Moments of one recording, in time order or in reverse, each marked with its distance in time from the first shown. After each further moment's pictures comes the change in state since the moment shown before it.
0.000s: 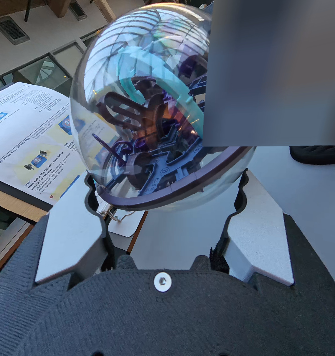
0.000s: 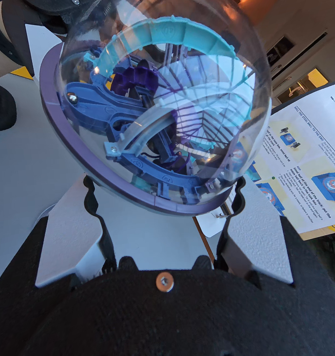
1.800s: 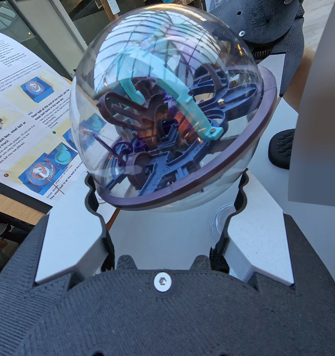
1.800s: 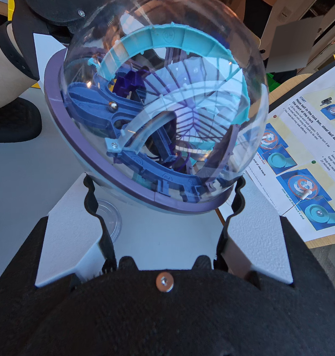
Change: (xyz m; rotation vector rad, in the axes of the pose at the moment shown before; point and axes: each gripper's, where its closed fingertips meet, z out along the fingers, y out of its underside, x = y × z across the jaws) left arm 0.004 0.019 0.009 -0.058 0.085 -0.173; right arm -0.005 0.017 0.010 -0.023 -0.104 0.152
